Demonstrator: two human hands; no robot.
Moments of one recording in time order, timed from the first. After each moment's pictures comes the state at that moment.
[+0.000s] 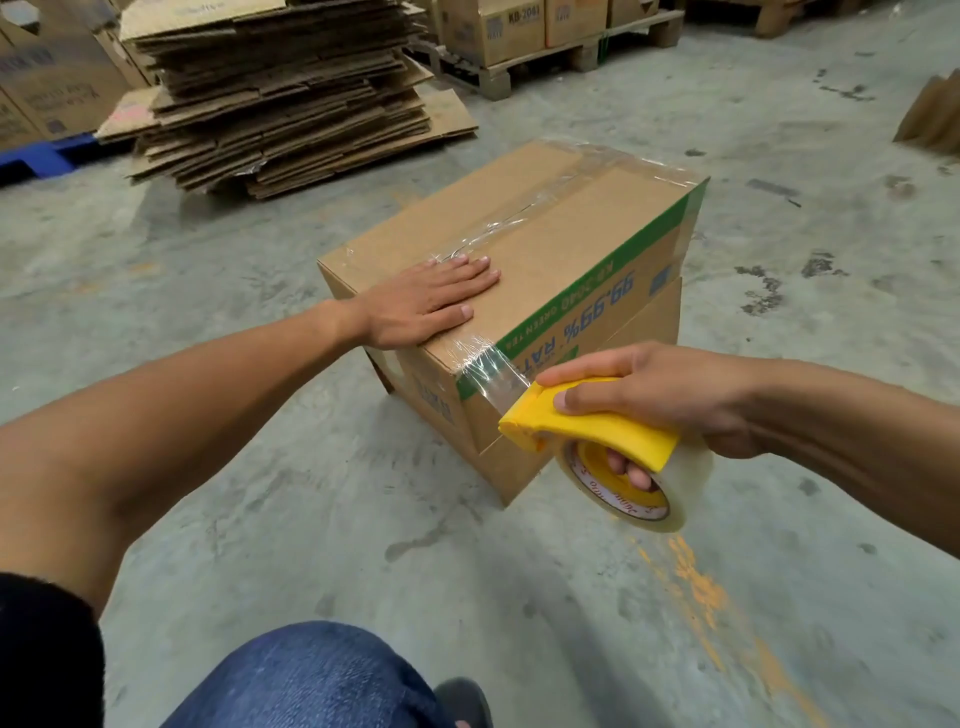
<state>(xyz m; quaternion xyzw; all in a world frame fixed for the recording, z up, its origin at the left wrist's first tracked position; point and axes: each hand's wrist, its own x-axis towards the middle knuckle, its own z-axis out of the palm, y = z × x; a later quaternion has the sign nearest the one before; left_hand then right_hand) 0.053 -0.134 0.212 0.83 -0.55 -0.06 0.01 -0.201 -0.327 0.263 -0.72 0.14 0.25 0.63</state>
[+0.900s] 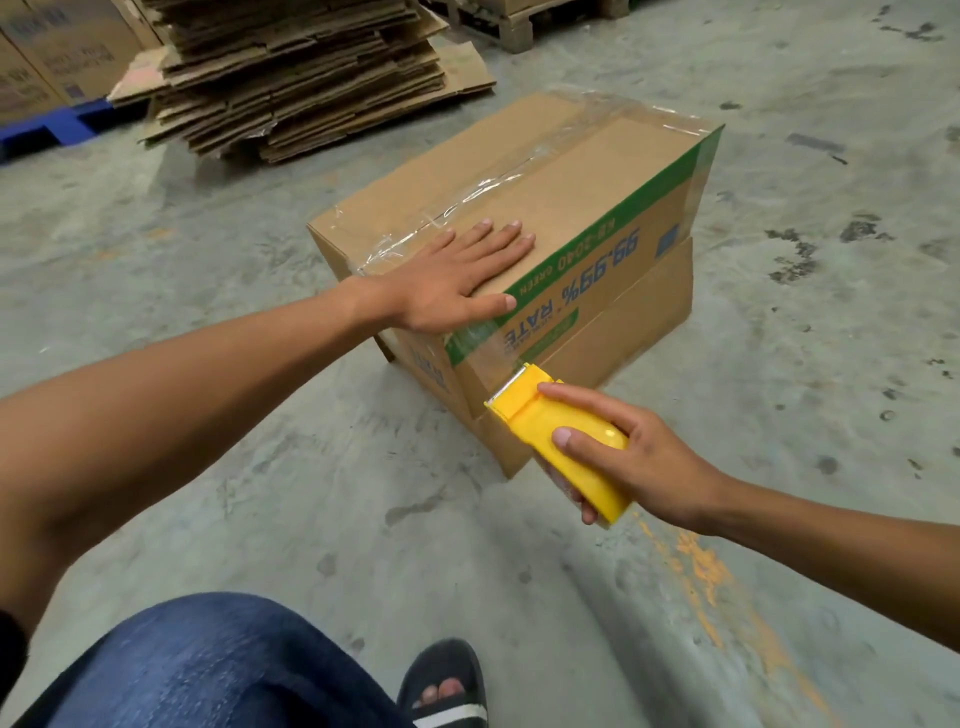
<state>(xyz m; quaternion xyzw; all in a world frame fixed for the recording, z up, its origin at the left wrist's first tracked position) 0.006 -0.167 0.209 0.86 -0.51 -0.07 -0.02 -0.234 -0.327 0.142 -0.67 0.02 0.10 0.73</state>
